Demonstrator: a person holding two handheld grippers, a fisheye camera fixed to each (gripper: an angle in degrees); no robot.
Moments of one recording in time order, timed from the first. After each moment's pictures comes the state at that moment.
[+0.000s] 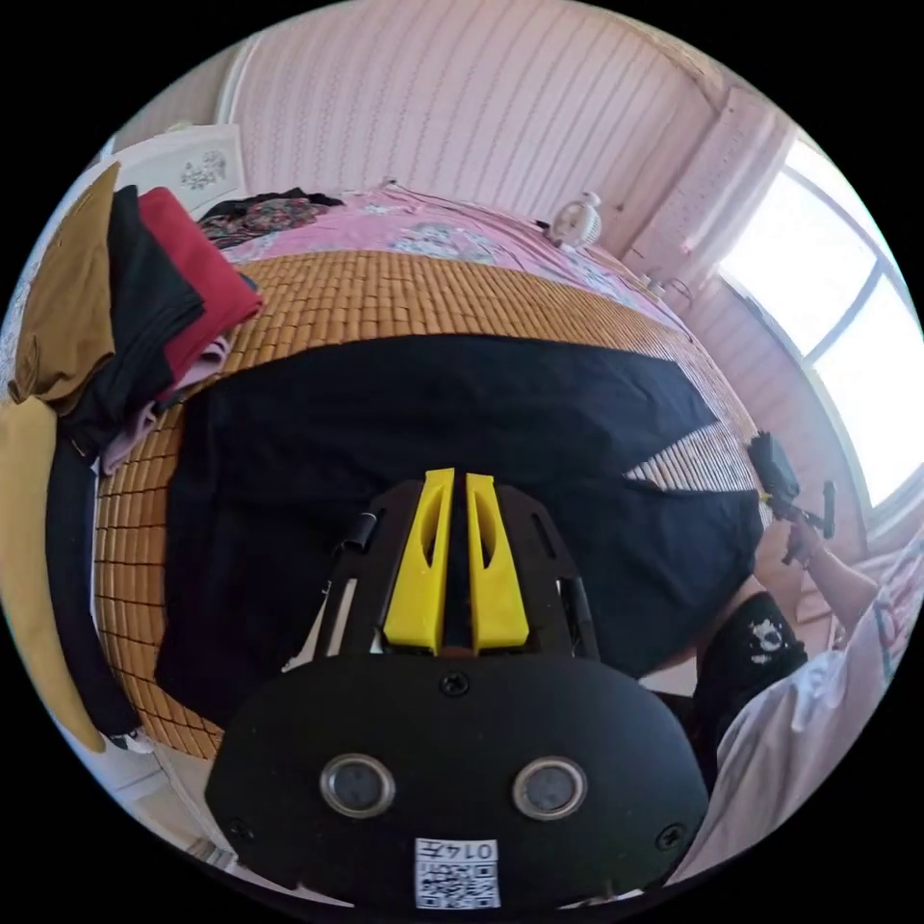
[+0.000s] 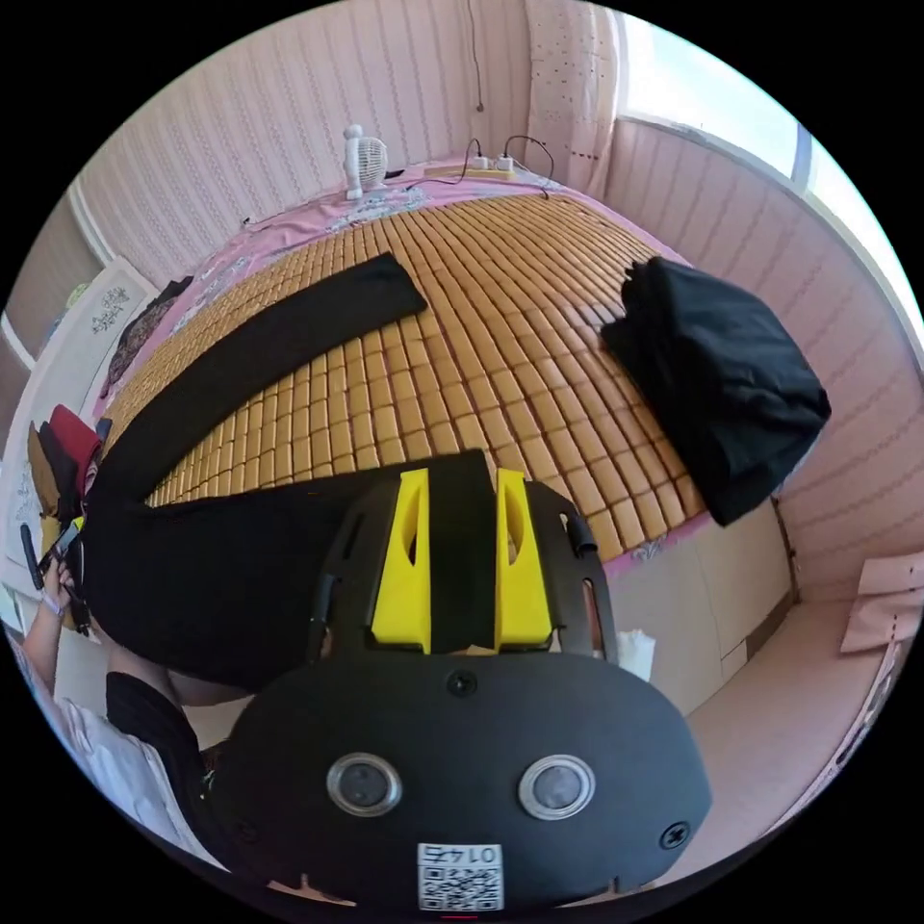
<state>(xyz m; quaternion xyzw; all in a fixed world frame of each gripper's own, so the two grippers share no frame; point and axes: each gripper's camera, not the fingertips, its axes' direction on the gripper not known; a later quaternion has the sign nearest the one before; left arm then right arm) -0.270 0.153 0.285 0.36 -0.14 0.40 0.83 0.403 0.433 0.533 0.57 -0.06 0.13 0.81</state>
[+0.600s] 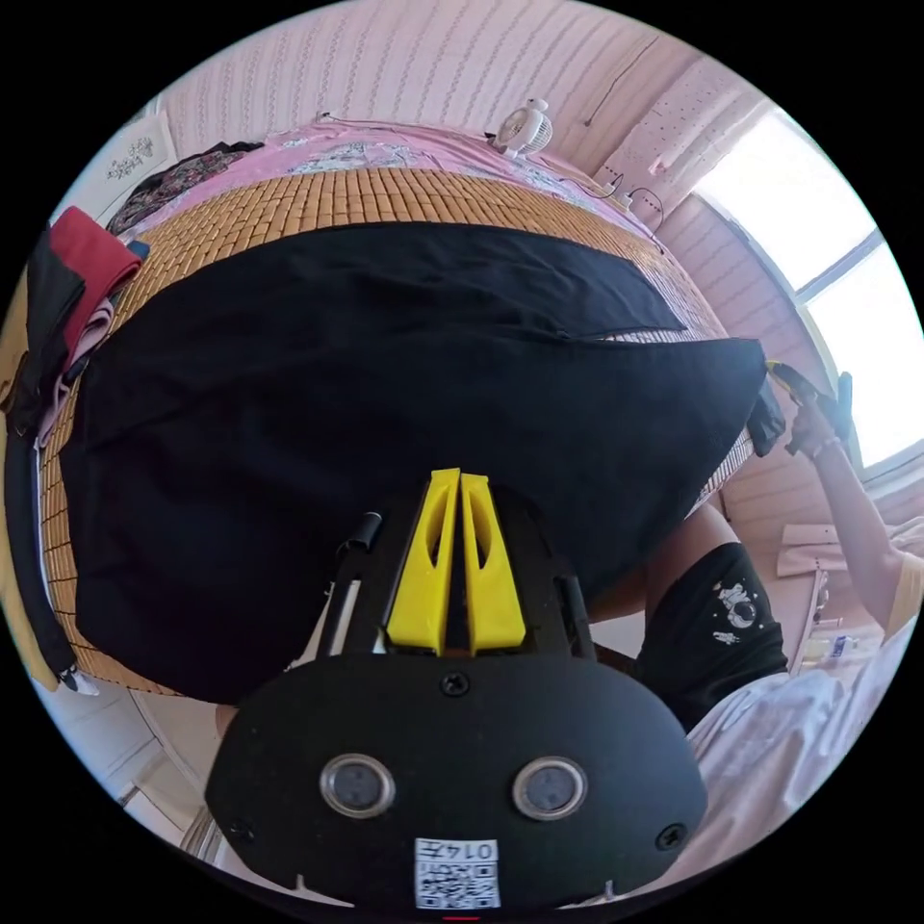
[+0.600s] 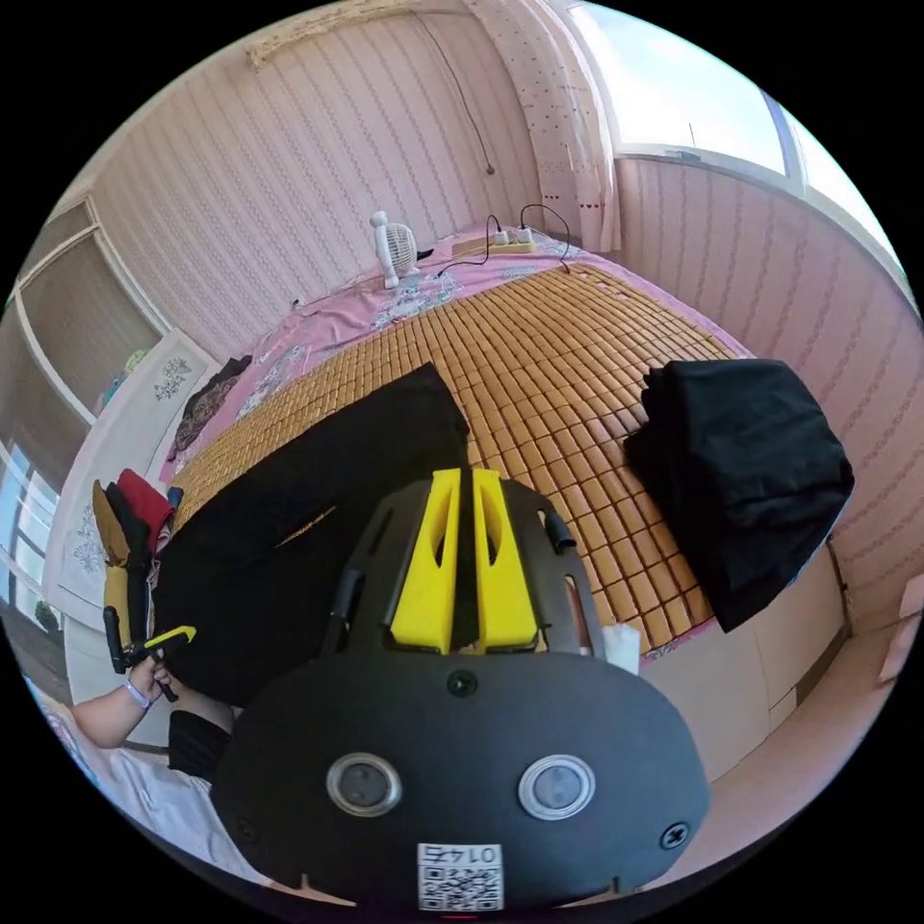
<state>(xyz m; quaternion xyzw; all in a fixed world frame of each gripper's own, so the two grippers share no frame) -0.234 0.185 0.402 0.25 -0.17 0.41 0.86 0.467 0.492 0.436 0.64 -0.14 0.09 0.75</state>
